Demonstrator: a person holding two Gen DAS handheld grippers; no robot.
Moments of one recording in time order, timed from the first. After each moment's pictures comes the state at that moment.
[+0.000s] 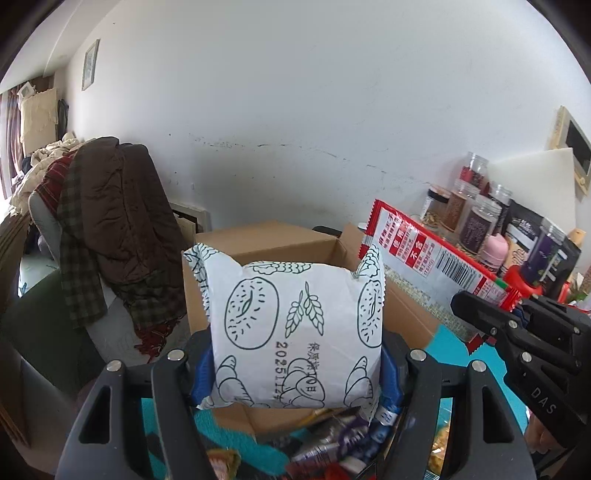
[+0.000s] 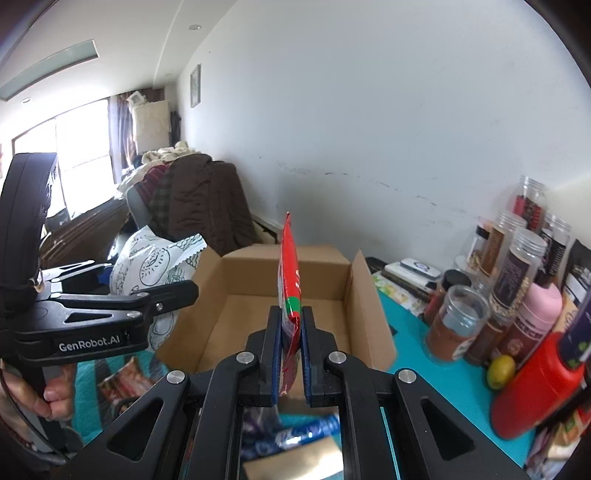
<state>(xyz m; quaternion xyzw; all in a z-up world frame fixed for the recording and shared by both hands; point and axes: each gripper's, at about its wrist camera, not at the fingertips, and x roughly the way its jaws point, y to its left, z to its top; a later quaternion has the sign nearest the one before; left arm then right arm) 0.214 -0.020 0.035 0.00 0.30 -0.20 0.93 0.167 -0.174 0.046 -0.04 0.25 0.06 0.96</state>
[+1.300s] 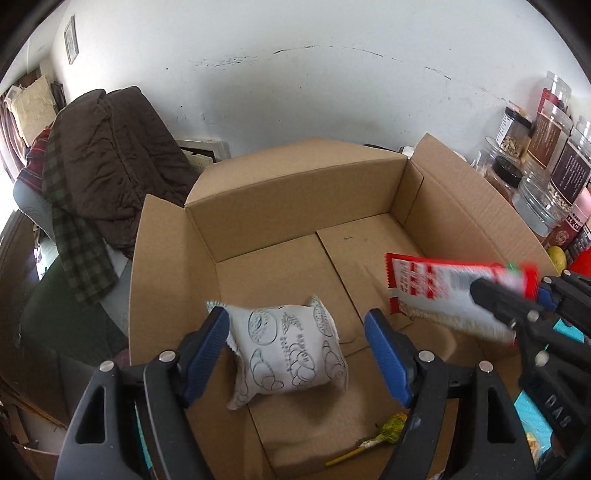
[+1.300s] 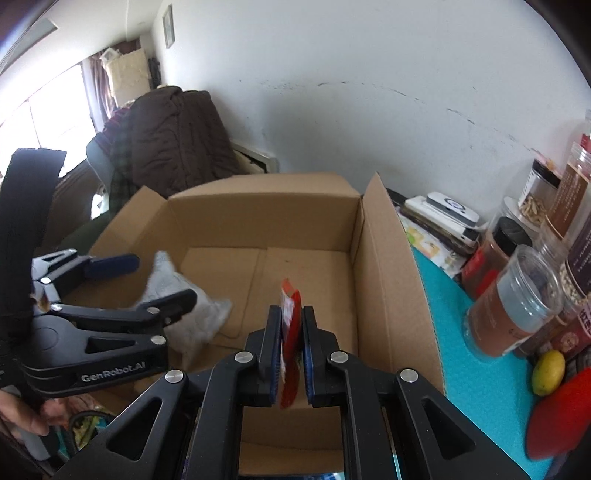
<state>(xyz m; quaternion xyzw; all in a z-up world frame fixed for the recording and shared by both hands) 0.317 -0.064 -0.042 0.08 0.44 -0.13 0.88 0.281 -0.194 -0.028 -0.02 0.40 0.05 0.92</state>
